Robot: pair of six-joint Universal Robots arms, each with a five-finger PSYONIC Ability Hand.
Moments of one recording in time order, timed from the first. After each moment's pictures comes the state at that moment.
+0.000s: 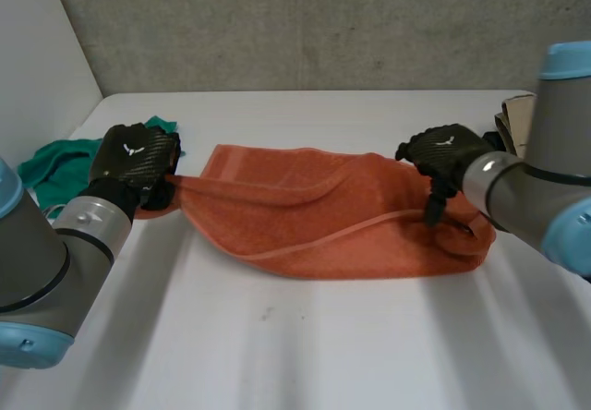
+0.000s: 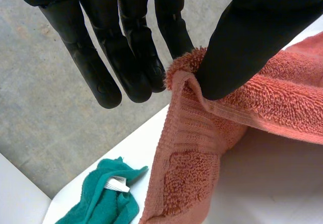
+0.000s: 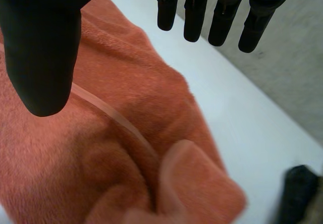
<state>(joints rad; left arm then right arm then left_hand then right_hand) 4.39 -1.77 -1.80 3.51 -1.50 3.48 1.94 -1.02 1.12 0.33 1.45 2.68 1.16 1.20 1.20 1.20 0.96 0.31 0.31 0.32 0.32 0.16</state>
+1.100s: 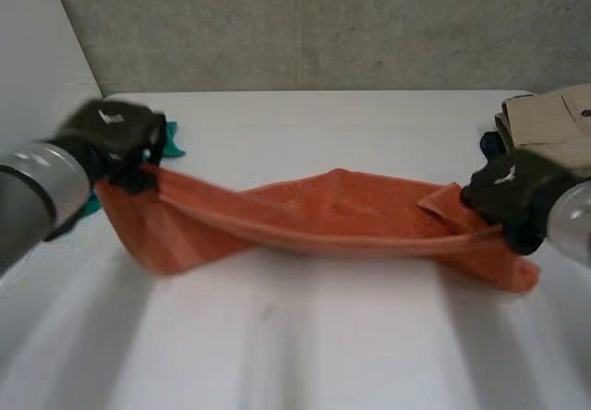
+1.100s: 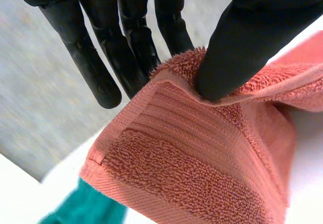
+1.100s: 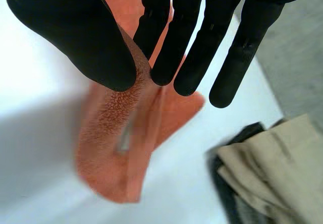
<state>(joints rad) 4.42 -1.70 -1.47 2.90 -1.45 3.52 1.85 -1.43 1.47 0.51 1.47 2.27 1.16 1.20 1.20 1.20 0.96 1.13 1.18 1.19 1.20 0.99</state>
